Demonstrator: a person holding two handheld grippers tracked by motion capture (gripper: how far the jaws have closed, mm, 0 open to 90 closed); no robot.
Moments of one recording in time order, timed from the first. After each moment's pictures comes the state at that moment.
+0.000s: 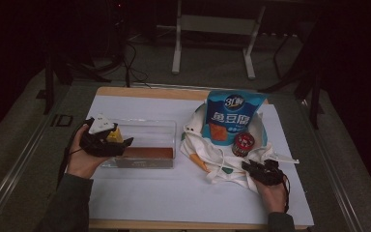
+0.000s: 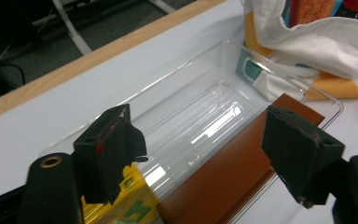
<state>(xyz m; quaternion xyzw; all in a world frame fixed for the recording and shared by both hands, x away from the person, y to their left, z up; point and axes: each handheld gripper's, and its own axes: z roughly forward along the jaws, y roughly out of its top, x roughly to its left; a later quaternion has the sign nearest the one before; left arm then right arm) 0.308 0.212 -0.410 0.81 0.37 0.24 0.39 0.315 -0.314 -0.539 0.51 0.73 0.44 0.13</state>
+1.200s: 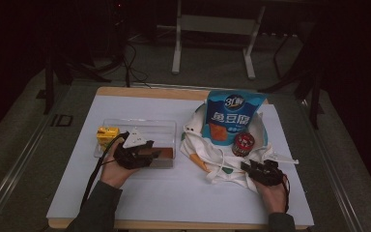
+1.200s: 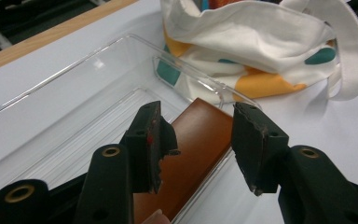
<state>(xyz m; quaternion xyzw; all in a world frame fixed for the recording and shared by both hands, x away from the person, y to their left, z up) 0.305 0.145 -0.454 0.83 0.32 0.18 0.43 0.314 -0.311 -0.537 0.50 0.73 0.44 0.14</state>
